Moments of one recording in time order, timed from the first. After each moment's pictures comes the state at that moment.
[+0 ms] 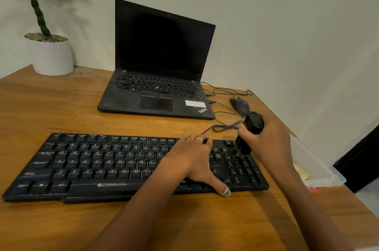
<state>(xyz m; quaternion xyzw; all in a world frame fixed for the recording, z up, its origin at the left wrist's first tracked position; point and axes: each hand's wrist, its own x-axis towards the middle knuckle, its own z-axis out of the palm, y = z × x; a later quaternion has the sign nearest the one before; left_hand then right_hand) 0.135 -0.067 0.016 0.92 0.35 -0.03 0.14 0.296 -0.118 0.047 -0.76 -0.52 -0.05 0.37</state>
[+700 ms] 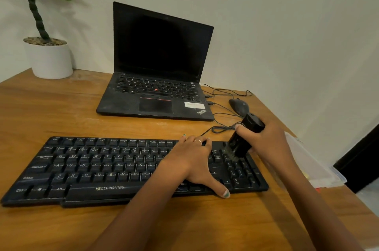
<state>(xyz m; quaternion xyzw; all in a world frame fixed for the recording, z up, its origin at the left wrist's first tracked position) 0.136 -0.065 0.015 0.93 0.35 -0.03 0.13 0.304 -0.114 0.048 -0.75 -0.52 0.07 0.40</state>
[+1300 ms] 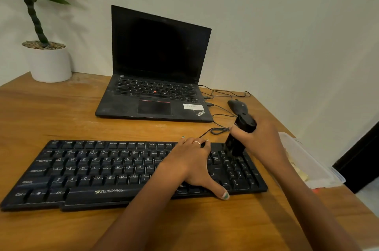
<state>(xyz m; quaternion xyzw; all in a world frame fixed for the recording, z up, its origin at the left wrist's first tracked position) 0.136 -0.065 0.013 0.93 0.35 -0.03 0.14 0.300 -0.108 0.053 -0.74 -0.56 0.03 0.36</state>
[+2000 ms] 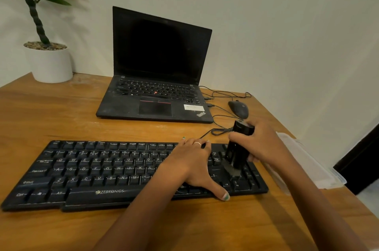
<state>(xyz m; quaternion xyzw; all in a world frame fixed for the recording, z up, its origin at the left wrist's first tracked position) 0.136 -0.065 0.014 0.92 0.35 -0.03 0.14 0.293 -0.113 0.066 -0.76 -0.57 0.13 0.30</state>
